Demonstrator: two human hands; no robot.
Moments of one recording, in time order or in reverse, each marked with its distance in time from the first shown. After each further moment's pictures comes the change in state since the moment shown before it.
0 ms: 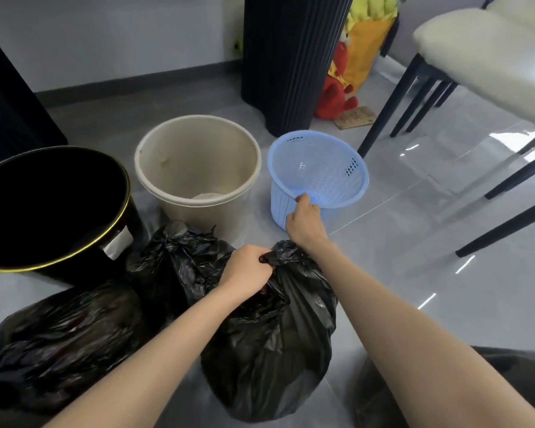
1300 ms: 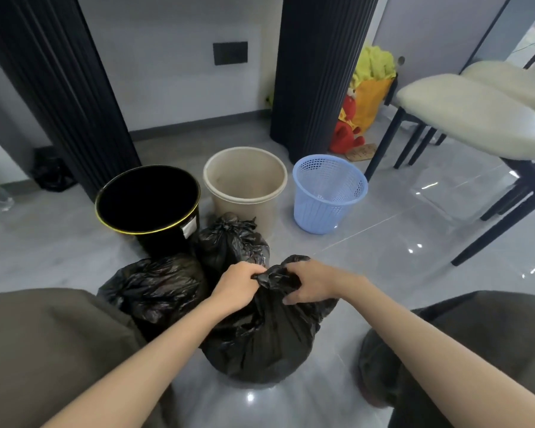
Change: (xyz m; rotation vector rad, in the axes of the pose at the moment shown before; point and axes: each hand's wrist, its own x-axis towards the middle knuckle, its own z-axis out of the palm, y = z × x) left_hand -0.176 -0.017 -0.047 0.148 0.053 0.118; right_hand -0.222 -0.052 -0.057 -0.465 -0.587 -0.379
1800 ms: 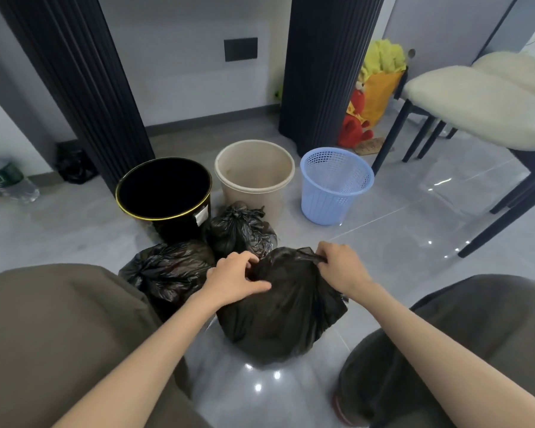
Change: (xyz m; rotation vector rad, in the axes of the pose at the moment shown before) left_hand -0.033 -0.022 -0.005 0.192 -0.001 -0.117; right_hand -0.028 0.015 0.029 0.213 0.538 0.182
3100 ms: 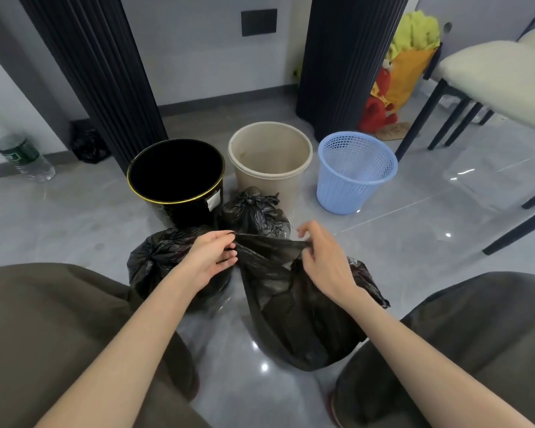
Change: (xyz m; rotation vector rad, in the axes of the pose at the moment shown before) left_hand 0.005 -0.018 -0.032 -1.210 0.168 -0.441; right_hand 0.007 -0.028 0.043 0.266 0.176 -0.277
